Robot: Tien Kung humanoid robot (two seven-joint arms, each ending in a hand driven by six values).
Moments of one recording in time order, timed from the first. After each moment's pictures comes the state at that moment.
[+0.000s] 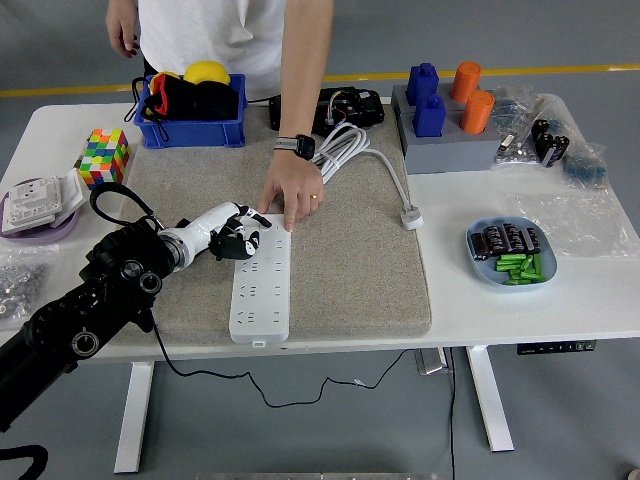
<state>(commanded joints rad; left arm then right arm) -0.57 0.18 -0.89 -1.02 1.46 -0.11 0.31 -0.04 -0.27 1.30 0.25 -1.05 0.04 -0.09</state>
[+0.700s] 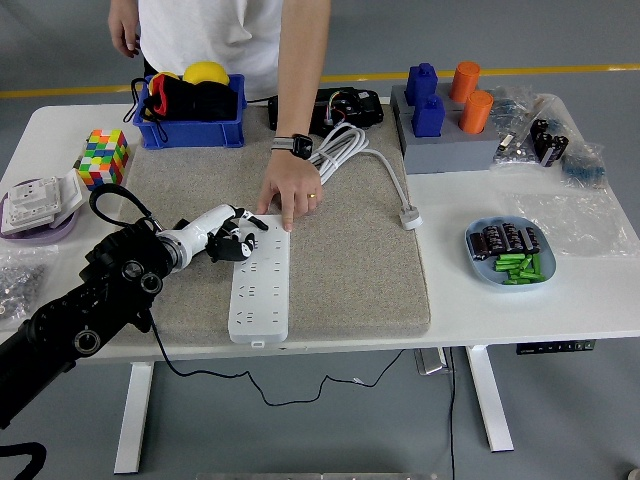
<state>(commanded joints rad) -0.58 0.19 -0.87 -0.99 1.47 -0.11 0.32 -0.04 -0.26 1.31 0.24 -1.05 0.04 -0.09</state>
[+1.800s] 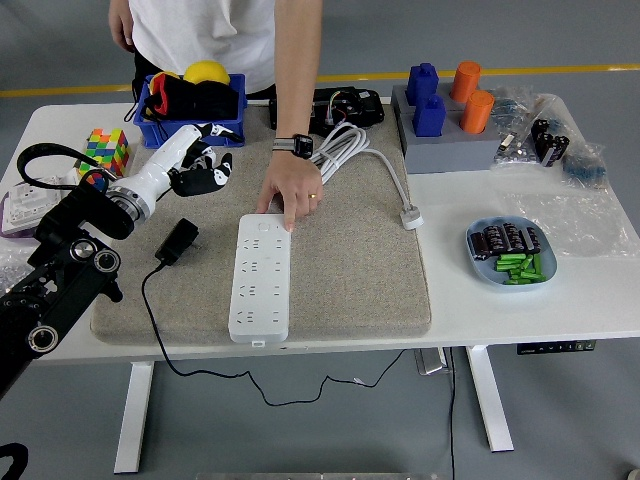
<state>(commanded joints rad) -0.48 0.25 -1.17 -1.22 1.62 -0.01 0.16 -0.04 -0.26 1.31 0.25 -1.05 0.04 -0.09</state>
